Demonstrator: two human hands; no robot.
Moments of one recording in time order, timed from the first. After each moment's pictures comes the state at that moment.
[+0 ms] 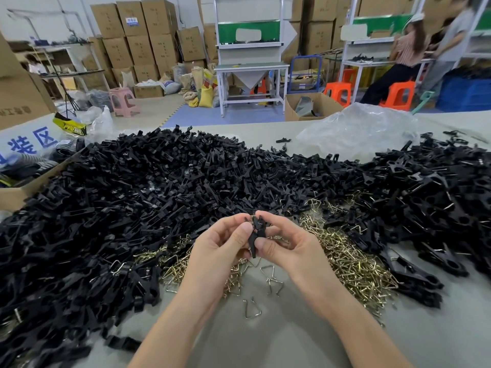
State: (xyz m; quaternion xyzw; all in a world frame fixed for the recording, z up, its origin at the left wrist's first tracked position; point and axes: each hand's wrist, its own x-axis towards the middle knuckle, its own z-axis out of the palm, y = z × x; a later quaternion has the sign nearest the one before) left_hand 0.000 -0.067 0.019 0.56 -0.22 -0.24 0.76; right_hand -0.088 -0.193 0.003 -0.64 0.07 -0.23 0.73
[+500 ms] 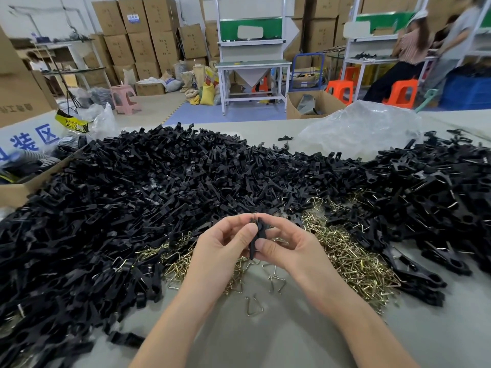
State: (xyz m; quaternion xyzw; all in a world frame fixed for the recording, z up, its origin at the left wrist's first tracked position) left_hand 0.001 -0.063 0.018 0.61 -0.25 -0.21 0.72; right_hand -0.089 -0.193 0.002 -0.63 0.08 -0.19 0.75
